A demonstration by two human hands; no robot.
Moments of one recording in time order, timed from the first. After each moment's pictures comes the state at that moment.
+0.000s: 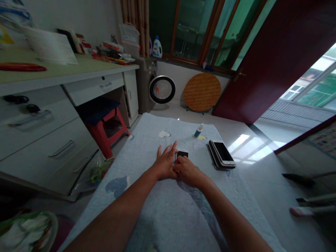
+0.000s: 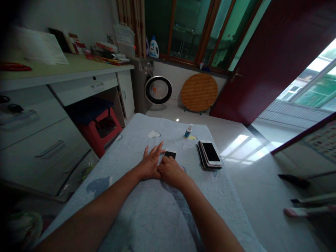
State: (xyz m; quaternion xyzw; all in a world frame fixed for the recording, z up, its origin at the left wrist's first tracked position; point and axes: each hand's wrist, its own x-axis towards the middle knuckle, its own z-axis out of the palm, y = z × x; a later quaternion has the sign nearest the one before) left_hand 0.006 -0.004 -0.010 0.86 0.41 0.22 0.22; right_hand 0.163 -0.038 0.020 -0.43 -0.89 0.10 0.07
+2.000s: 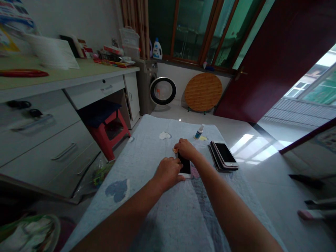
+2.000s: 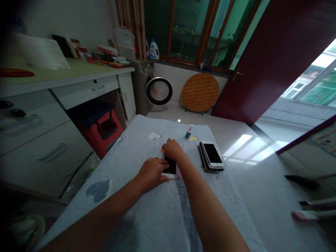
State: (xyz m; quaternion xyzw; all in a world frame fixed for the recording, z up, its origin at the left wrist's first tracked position) left_hand 0.022 -0.025 0.014 0.90 0.41 0.11 0.08; right_hand 0.168 0.059 0.022 -0.53 -0.85 0.04 -0.01
